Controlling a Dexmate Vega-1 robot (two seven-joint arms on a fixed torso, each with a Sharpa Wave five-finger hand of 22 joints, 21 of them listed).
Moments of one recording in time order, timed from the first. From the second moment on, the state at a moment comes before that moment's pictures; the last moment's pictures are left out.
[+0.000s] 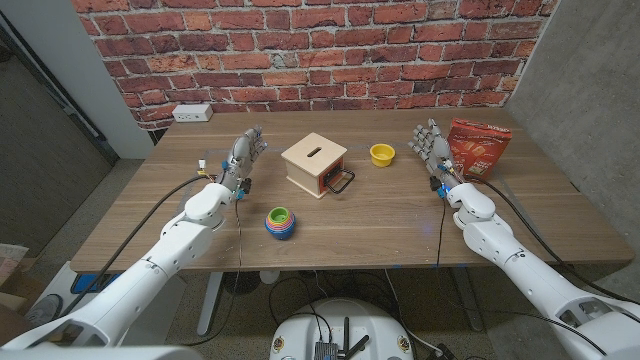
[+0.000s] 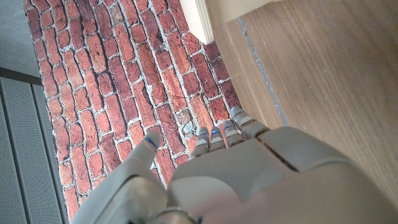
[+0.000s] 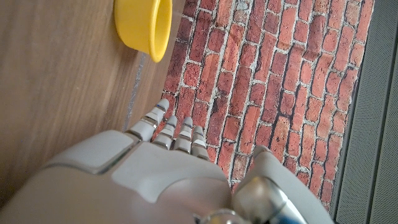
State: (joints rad) left arm 0.97 0.63 0.33 -1.56 -0.59 -0.18 0.13; left_hand 0.03 0.08 0.60 0.07 0.19 0.02 0.03 0.18 0.17 -0.06 0.01 0.19 0.17 -0.03 -0.01 0.17 0.17 0.11 -0.04 0.18 0.17; right arm -0.83 -0.49 -0.37 -1.22 0.64 0.38 0.07; right_hand 0.00 0.06 0.32 0.14 0.24 0.03 0.00 0.19 0.17 0.10 0.00 0.19 0.18 -0.01 -0.03 0.20 0.32 0.23 -0.02 0.19 0.17
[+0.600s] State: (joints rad) left arm 1.00 0.67 0.31 -1.61 -0.58 -0.16 0.14; left_hand 0.03 0.08 0.60 0.05 0.19 0.02 0.03 0.18 0.17 -0.06 0.00 0.19 0.17 -0.03 -0.02 0.17 0.17 0.11 -0.04 0.18 0.17; right arm -0.88 -0.53 -0.38 -1.32 0.58 0.39 0.05; right_hand 0.00 0.06 0.32 0.14 0.24 0.04 0.00 0.19 0.17 0.11 -0.01 0.19 0.18 0.00 -0.03 0.20 0.31 0.23 -0.02 0.19 0.17
